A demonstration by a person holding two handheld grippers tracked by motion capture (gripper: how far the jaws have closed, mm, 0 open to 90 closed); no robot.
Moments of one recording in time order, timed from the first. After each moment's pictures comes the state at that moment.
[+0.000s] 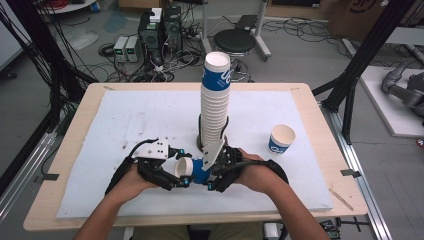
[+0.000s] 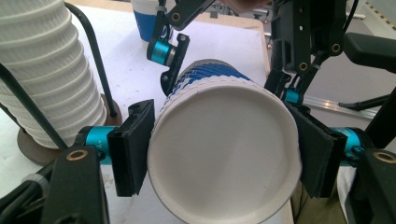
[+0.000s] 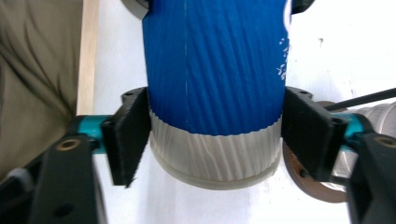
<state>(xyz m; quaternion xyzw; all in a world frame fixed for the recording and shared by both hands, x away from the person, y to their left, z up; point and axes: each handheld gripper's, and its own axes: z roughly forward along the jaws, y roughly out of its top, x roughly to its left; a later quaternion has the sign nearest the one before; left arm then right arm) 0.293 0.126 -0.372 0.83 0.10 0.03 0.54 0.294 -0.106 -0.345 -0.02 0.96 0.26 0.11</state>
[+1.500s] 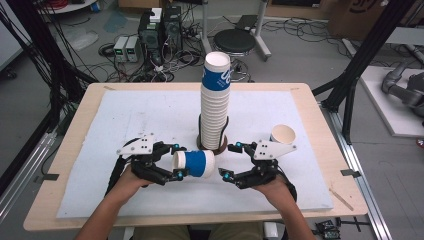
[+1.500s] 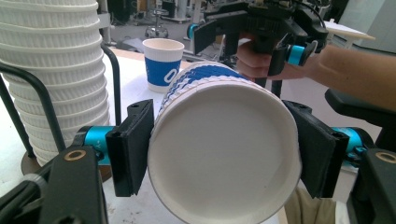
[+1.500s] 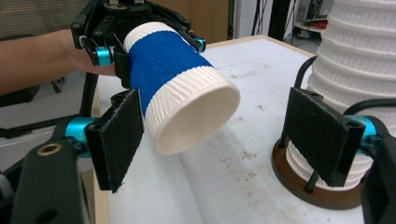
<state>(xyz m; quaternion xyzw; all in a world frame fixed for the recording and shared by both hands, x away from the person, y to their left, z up) 0.301 0.148 -0.388 0.76 0.12 0.01 0.64 0.281 -0.196 -0.373 0.17 0.79 0.58 0.09</state>
